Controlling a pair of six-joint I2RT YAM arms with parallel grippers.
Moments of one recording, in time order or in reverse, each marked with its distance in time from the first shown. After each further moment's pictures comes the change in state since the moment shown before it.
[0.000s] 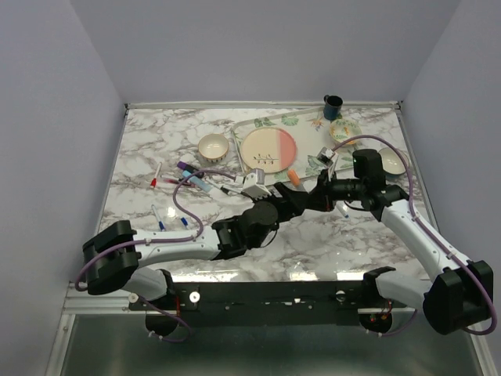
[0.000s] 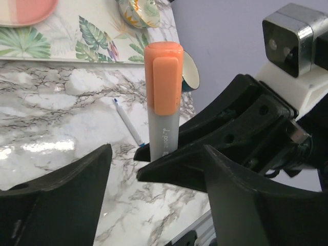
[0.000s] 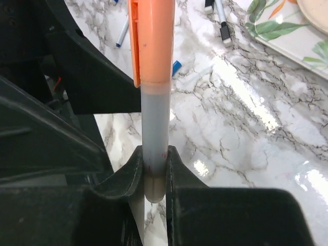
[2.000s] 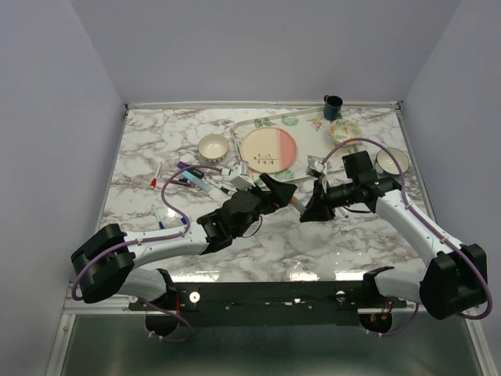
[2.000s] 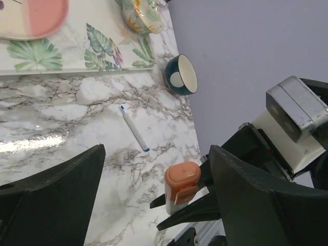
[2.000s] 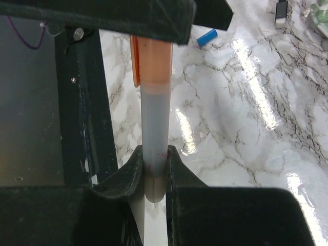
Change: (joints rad) left arm 0.166 -0.125 -0.157 0.098 0.222 0.011; right arm 0.020 0.103 0.073 -0.294 -0.127 -0.461
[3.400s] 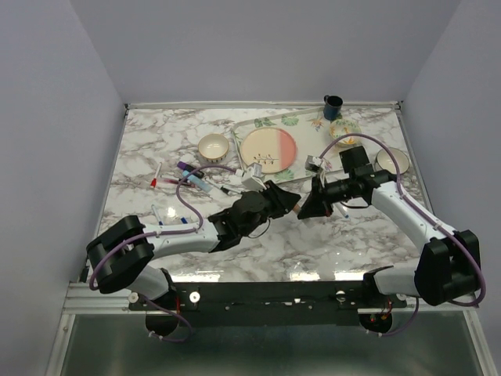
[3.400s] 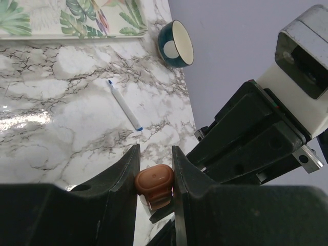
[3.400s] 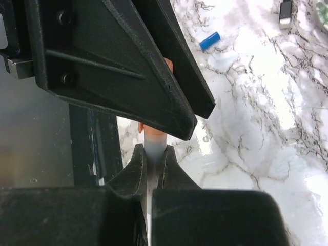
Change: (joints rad) left arm -0.008 0.142 0.037 0.071 0.130 -0.040; right arm -0.008 0.080 0.043 -0.019 -0.044 0.010
